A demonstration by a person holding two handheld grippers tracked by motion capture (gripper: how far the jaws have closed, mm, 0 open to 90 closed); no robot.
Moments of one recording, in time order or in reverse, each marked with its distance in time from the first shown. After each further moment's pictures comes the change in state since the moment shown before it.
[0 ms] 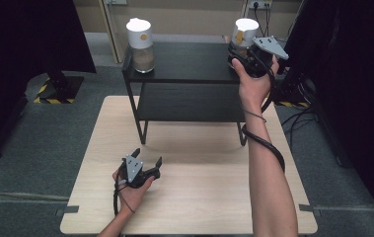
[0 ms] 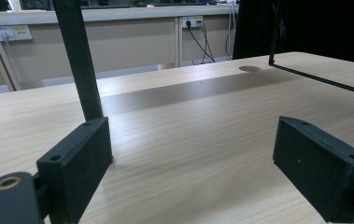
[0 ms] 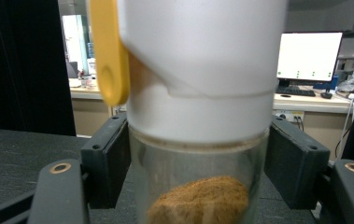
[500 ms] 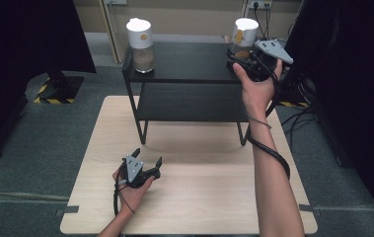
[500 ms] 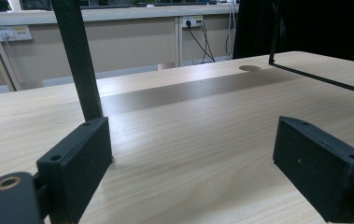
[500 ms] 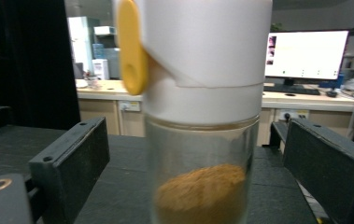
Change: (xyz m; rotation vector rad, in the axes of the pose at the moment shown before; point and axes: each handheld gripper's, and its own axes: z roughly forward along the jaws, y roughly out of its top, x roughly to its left) left arm 0.000 0.001 0.000 0.003 0.001 0.003; right arm -0.003 0.001 -0.020 -0.001 0.031 0.013
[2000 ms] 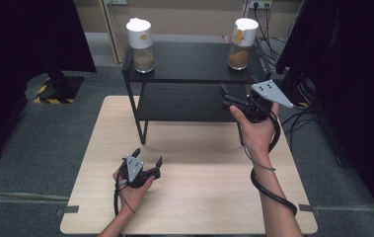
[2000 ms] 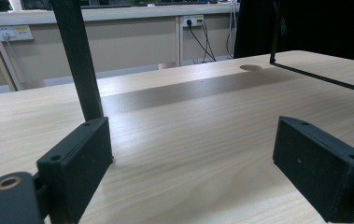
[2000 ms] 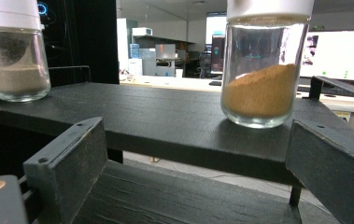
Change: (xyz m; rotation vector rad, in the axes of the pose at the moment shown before) left arm -0.001 0.001 0.001 0.004 0.004 0.001; right arm 0.003 -0.058 -0.071 -0.015 0.138 -0.029
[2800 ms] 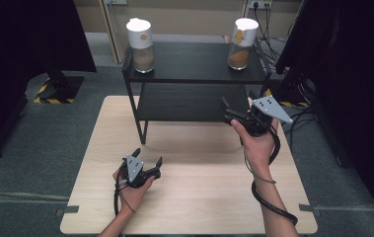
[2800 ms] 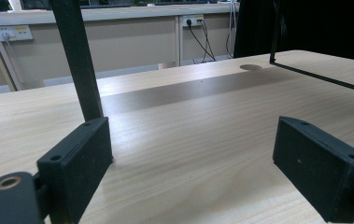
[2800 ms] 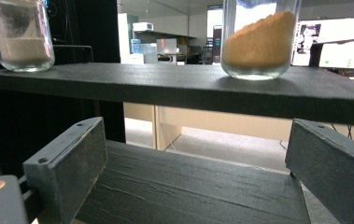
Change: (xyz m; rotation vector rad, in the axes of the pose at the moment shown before) left arm 0.000 0.000 0.000 0.000 0.001 0.000; right arm -0.002 -0.030 -0.017 0.020 0.007 0.022
